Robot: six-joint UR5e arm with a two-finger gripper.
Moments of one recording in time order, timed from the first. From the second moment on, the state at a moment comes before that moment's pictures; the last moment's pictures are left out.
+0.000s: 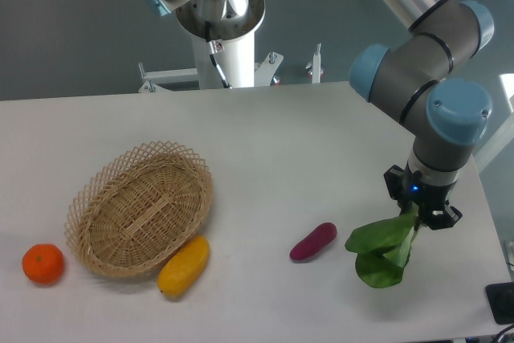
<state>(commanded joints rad) 2.66 -2.14 -1.29 -1.14 1.55 1.53</state>
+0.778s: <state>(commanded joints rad) 2.65 -2.13 -1.30 -1.15 1.55 1.53</state>
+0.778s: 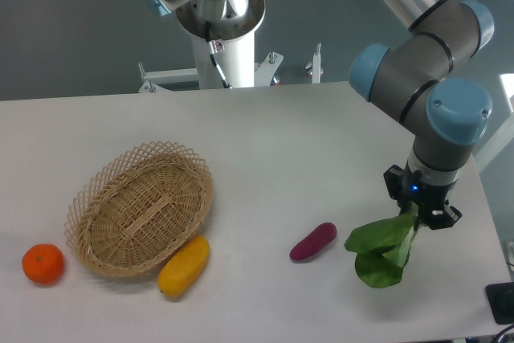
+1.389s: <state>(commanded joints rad) 2.55 -2.08 -1.39 -1.14 1.54 1.42</state>
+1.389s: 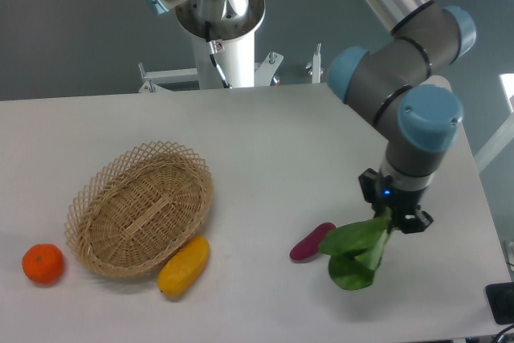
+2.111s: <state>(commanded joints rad) 2.29 -1.90 -1.65 -1.02 1.54 1.27</state>
